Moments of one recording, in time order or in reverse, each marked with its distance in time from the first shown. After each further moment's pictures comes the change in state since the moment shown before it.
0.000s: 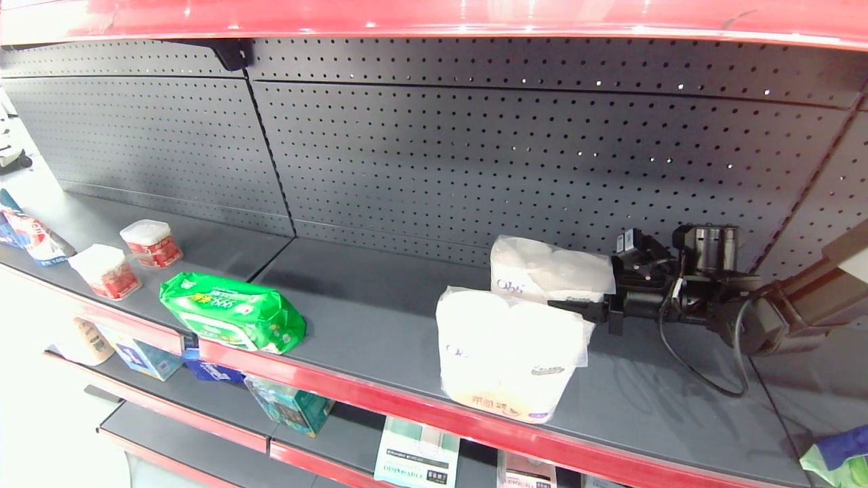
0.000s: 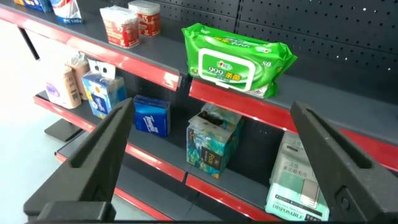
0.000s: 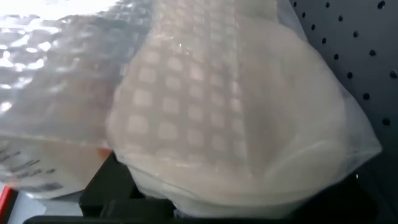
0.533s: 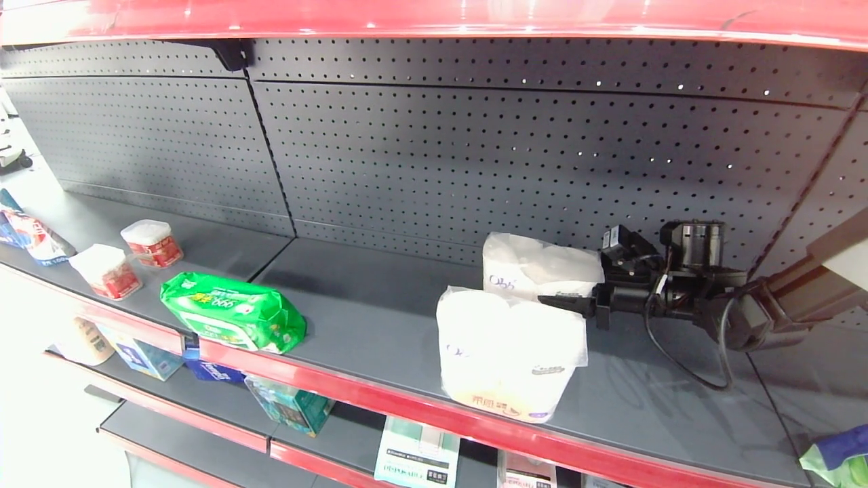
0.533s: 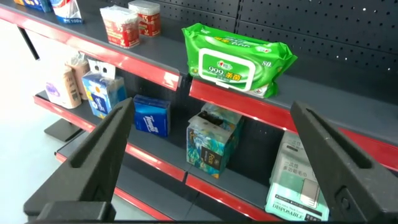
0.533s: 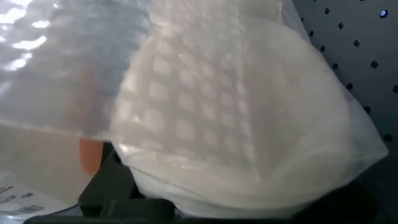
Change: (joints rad) left arm 0.000 0.000 0.000 0.000 0.000 0.000; right arm 0.016 0.026 -0.040 -0.001 -0.060 0.009
